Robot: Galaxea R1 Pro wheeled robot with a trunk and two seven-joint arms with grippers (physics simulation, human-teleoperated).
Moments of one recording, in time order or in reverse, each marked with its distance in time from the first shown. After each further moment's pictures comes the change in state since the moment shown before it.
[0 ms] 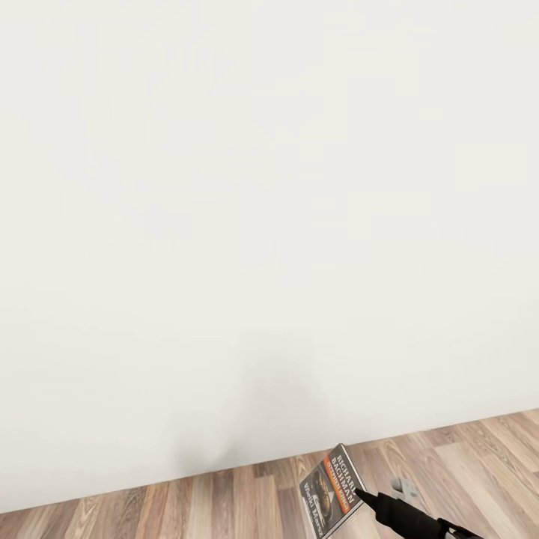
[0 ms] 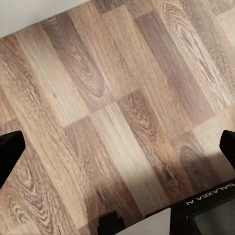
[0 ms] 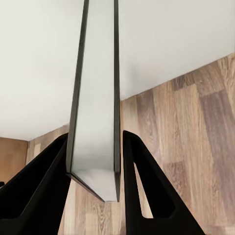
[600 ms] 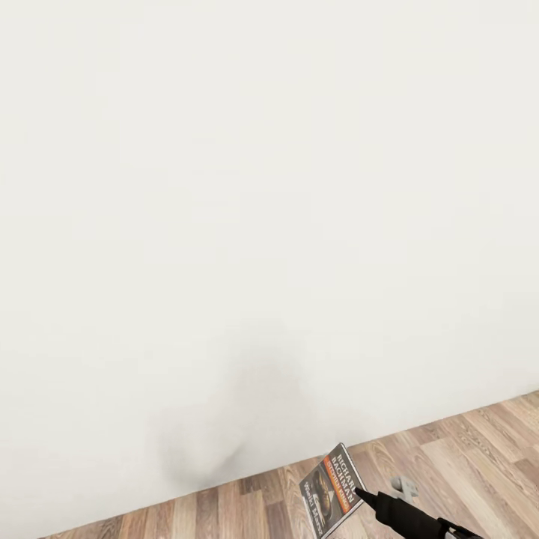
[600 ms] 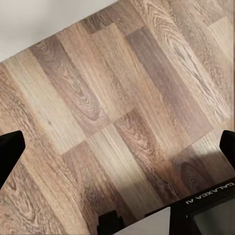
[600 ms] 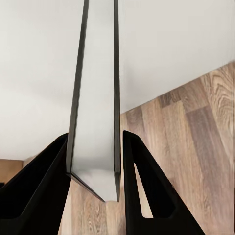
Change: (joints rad) left arm 0.000 0.000 0.000 0.000 0.000 0.000 0.000; right arm -0.001 0.000 -0.004 0.000 0.000 0.000 0.000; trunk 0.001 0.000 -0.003
